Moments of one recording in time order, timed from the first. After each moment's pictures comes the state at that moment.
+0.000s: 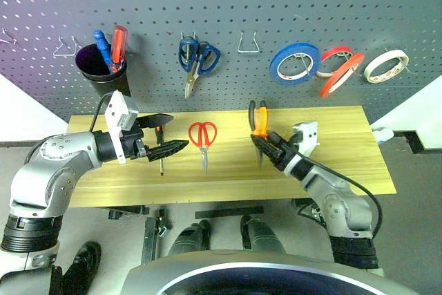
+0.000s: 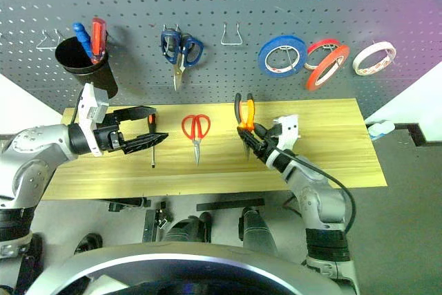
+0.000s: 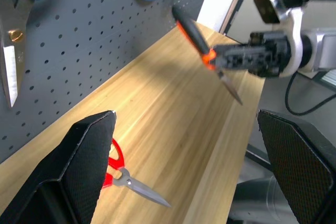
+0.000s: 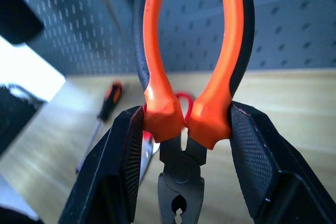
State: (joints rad) left arm -0.30 0.75 0.15 -0.25 -0.66 0.62 -0.97; right arm -0.20 -0.19 -0.14 -0.17 0.50 0.55 0.54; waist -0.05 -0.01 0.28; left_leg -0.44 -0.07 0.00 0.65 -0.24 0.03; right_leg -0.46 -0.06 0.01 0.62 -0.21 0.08
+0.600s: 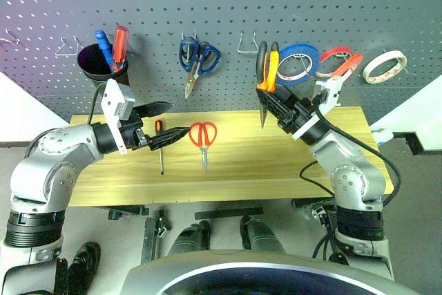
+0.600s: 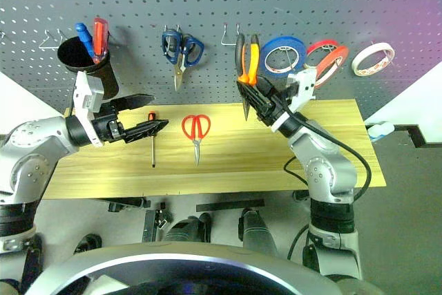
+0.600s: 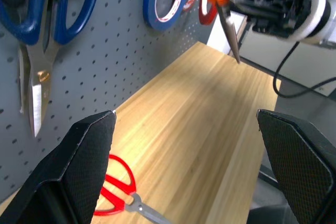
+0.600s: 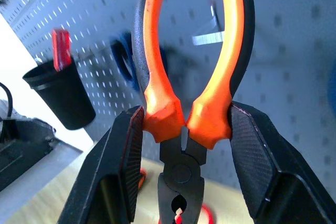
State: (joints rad) left arm -0.35 0.72 0.17 -0.27 -0.69 0.63 -0.90; right arm -0.45 -0.24 -0.18 -0.21 0.61 0.52 0.53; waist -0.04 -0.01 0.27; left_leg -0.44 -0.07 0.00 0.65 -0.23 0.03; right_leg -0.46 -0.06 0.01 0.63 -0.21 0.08
